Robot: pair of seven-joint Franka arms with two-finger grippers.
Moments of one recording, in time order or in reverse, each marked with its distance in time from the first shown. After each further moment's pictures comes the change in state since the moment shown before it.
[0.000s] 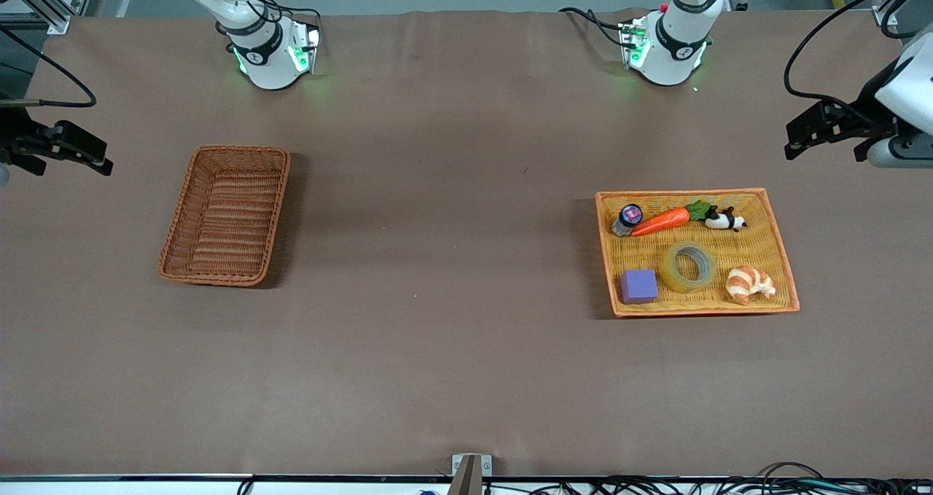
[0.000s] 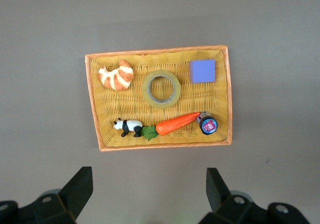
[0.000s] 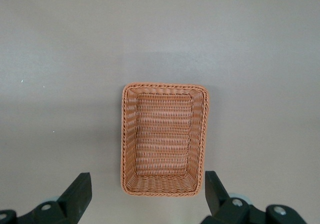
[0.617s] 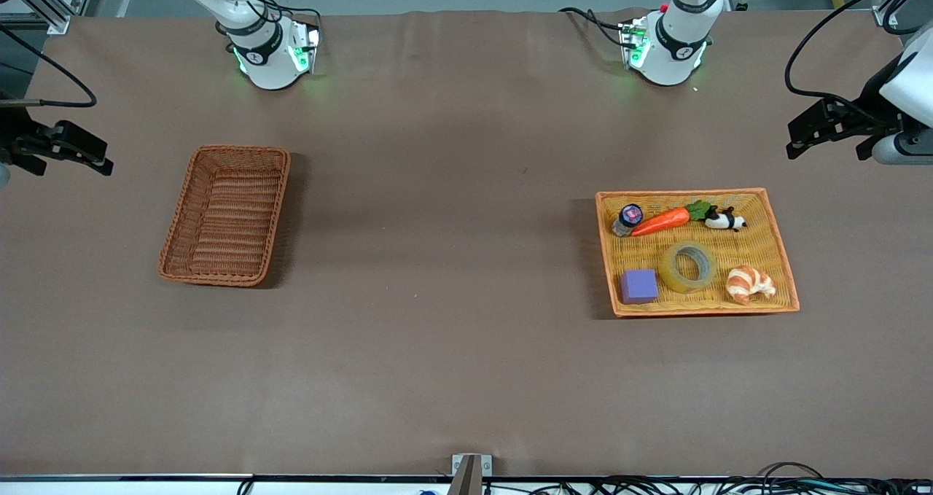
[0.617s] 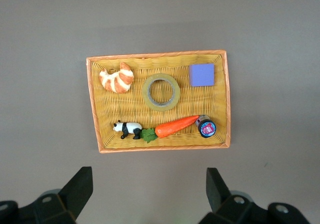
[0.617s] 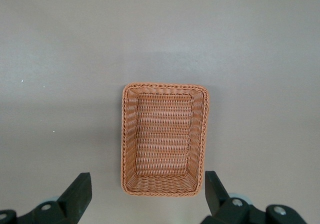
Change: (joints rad) left arm 0.001 -0.014 -0.007 0.016 0.000 0.005 -0.005; right arm 0.000 0.000 0.001 0.000 0.000 0.000 0.000
